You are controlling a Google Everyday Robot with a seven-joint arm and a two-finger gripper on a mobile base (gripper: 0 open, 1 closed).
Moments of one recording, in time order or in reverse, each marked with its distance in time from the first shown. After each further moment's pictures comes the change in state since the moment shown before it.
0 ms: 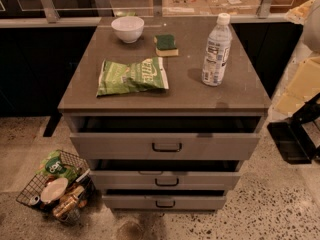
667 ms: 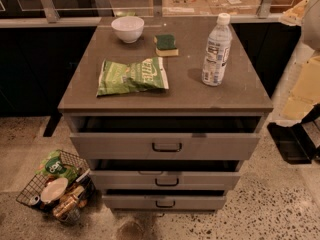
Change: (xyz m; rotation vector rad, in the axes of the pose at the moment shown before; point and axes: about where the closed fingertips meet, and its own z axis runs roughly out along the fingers) arm -0.009 0.018 -0.013 -0.075 0.052 -0.065
